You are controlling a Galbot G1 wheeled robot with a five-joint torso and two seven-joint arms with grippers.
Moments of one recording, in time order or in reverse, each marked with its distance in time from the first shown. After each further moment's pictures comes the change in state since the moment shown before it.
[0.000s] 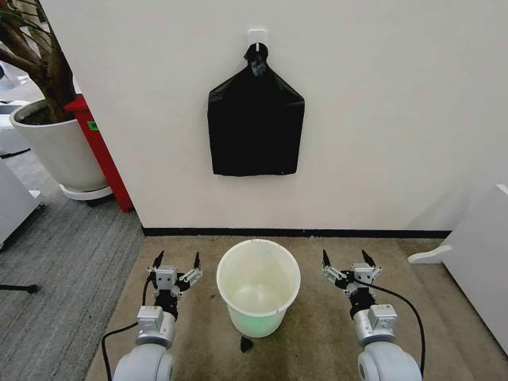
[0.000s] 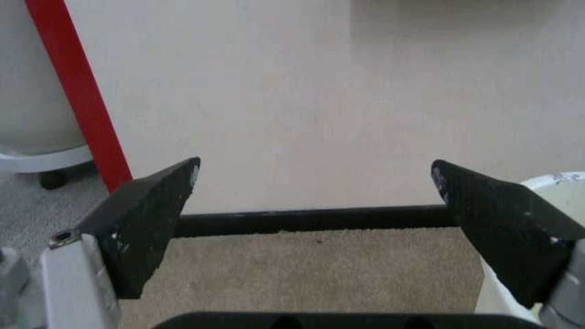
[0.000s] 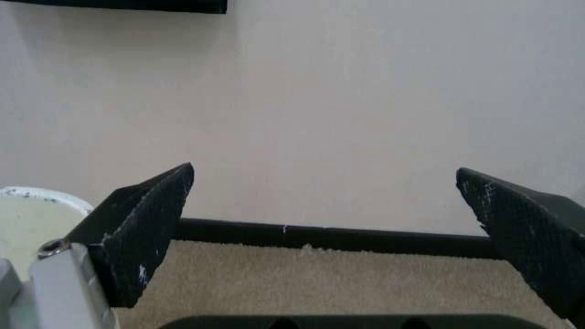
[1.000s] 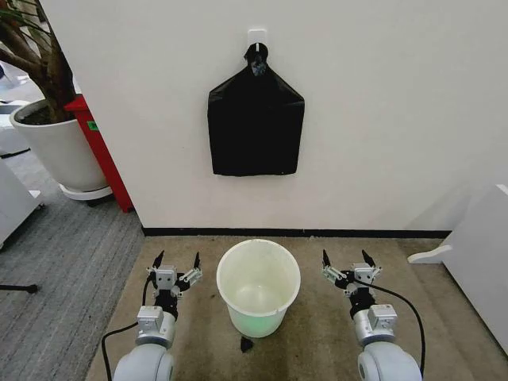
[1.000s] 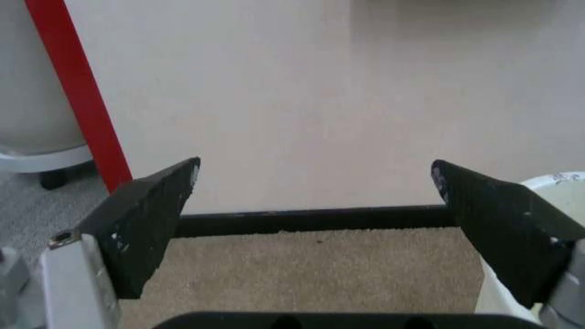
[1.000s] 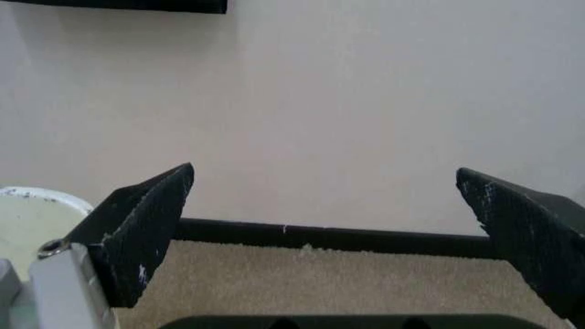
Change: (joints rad) left arm 0.000 0.000 0.000 0.000 0.000 0.000 0.000; right arm 0.000 0.000 0.000 0.000 0.000 0.000 0.000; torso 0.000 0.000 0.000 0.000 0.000
